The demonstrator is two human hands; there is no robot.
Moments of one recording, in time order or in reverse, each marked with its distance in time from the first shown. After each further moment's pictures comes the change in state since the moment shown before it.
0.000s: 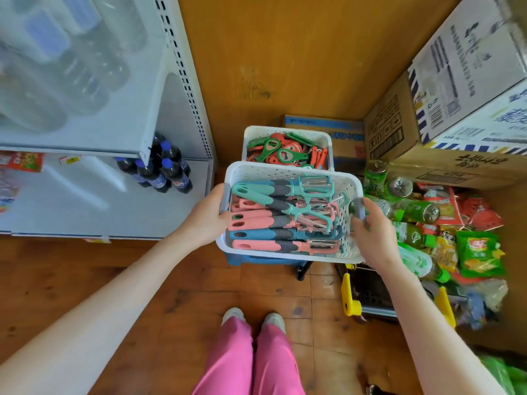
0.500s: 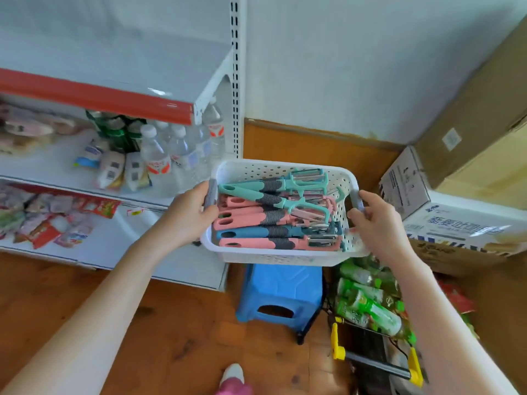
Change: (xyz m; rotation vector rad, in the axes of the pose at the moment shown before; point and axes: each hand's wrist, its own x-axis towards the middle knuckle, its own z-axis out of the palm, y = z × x) left_hand -0.188 0.139 -0.172 0.105 0.404 0.129; right_hand -0.135 -0.191 -0.164 0.029 0.063 -0.402
